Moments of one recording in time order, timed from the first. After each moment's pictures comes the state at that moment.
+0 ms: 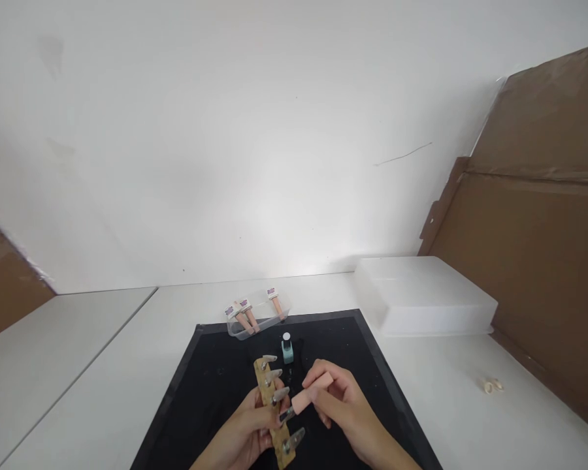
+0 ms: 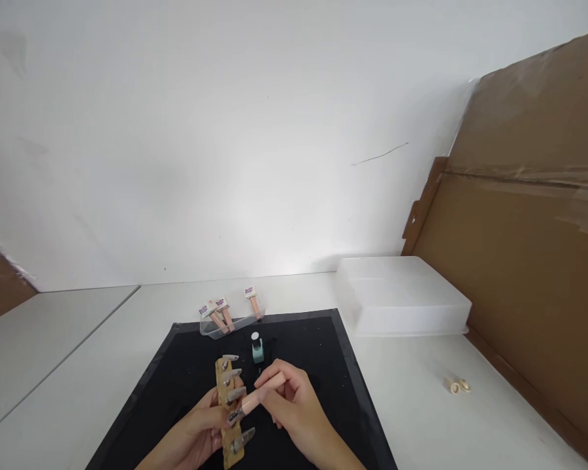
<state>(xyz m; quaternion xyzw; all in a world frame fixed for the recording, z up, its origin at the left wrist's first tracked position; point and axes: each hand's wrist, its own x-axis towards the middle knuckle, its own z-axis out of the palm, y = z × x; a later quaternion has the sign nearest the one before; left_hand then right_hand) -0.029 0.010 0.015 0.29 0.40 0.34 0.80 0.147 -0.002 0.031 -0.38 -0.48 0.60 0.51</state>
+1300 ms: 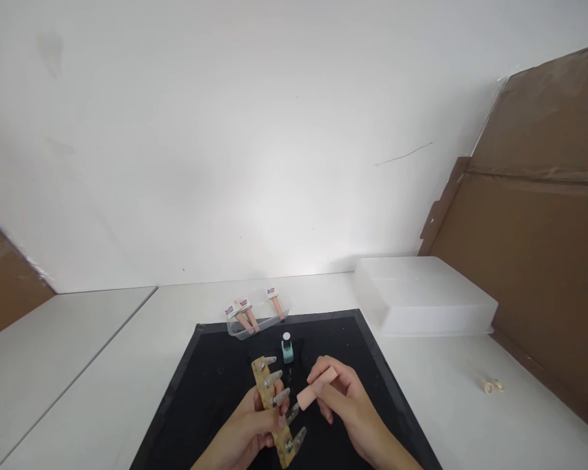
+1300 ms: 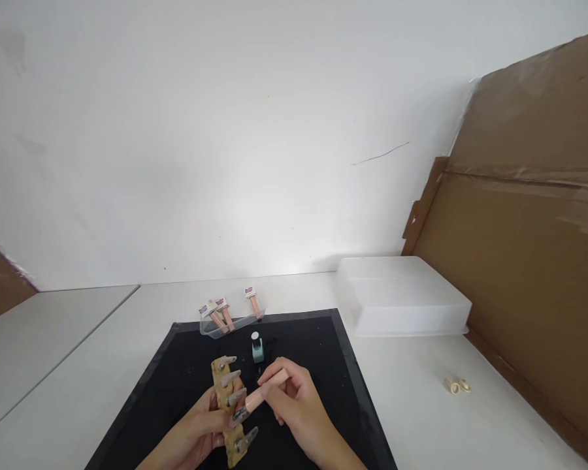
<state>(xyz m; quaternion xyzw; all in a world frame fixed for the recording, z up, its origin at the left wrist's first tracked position) -0.027 0.008 0.019 0.34 0.43 0.33 0.77 0.148 -0.003 0.033 -0.38 -0.47 0.59 0.53</state>
